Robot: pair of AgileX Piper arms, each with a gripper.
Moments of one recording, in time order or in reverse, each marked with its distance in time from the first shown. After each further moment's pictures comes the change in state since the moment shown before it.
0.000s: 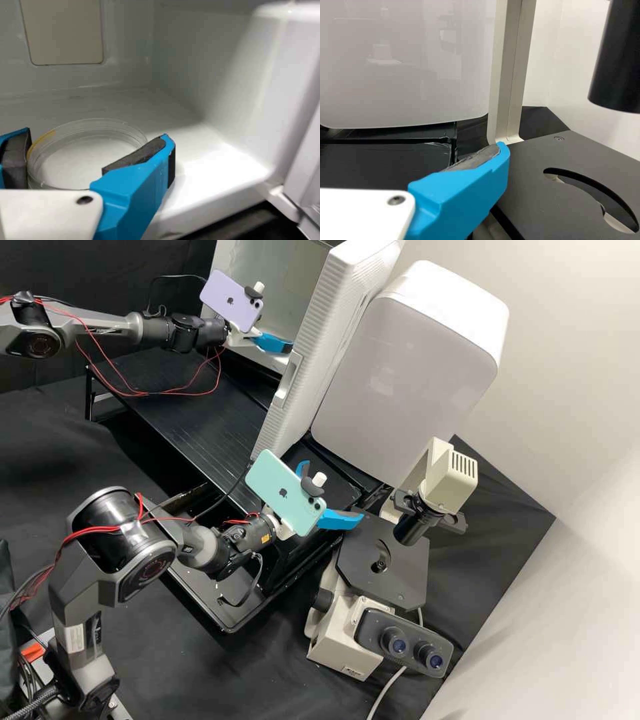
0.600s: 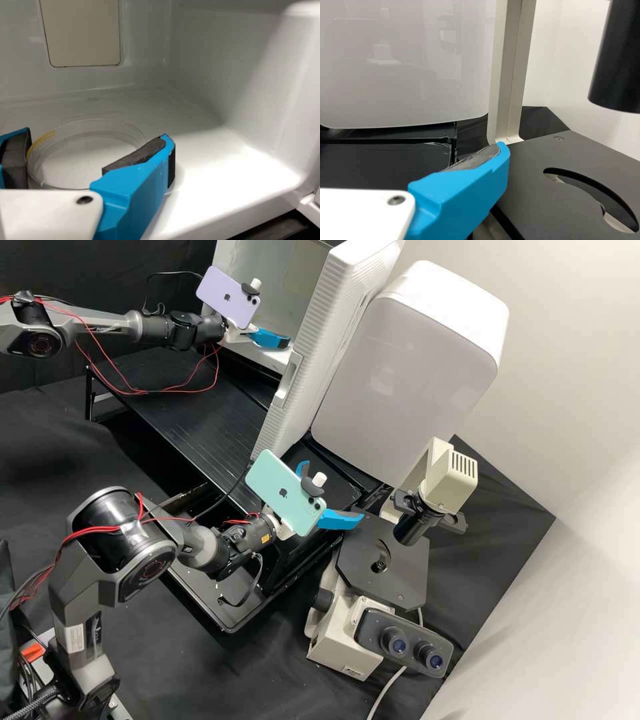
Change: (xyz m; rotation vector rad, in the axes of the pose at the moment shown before) left arm 0.003 0.001 -0.011 0.007 0.029 0.003; right arm 0.000 0.000 0.000 0.000 0.000 0.000
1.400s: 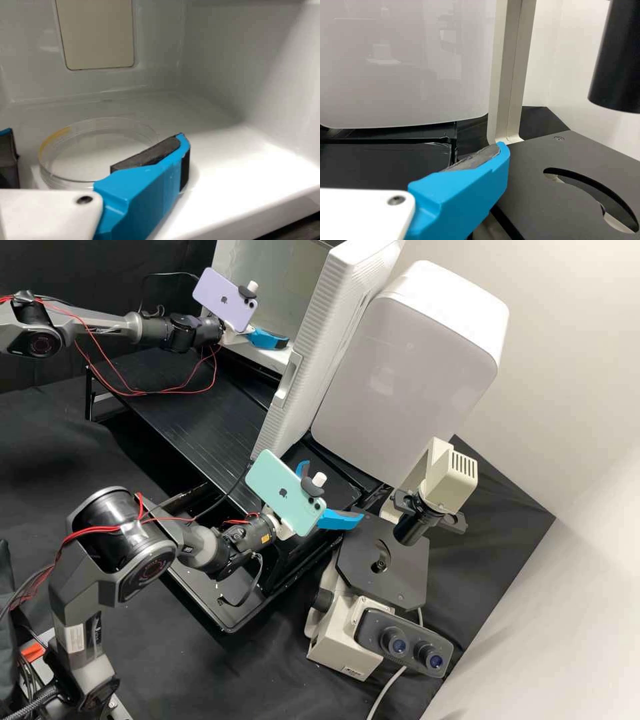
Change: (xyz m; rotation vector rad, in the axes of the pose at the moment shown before) left arm 0.001 -0.008 -0.008 0.061 0.048 -0.004; right arm 0.000 0.000 0.000 0.000 0.000 0.000
